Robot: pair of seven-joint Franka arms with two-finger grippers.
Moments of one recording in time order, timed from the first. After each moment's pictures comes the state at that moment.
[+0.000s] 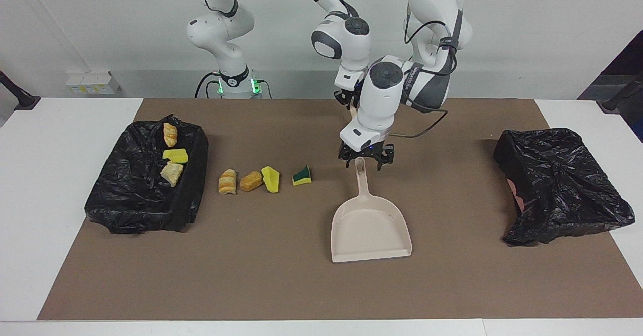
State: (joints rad) left arm -0.58 0.29 -0.02 -1.80 -0.01 2.15 -0.44; right arm 0.57 0.11 0.44 -2.19 0.05 2.28 0.67
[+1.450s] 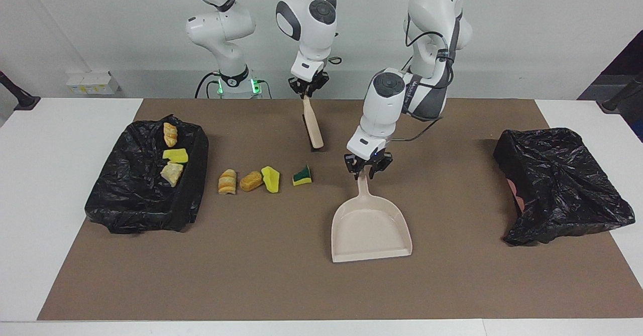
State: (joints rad) left arm -0.57 0.28 0.00 -1.88 -0.01 2.28 -0.60; right arm 0.36 -0.23 0.44 -2.32 0.14 1.88 0.37
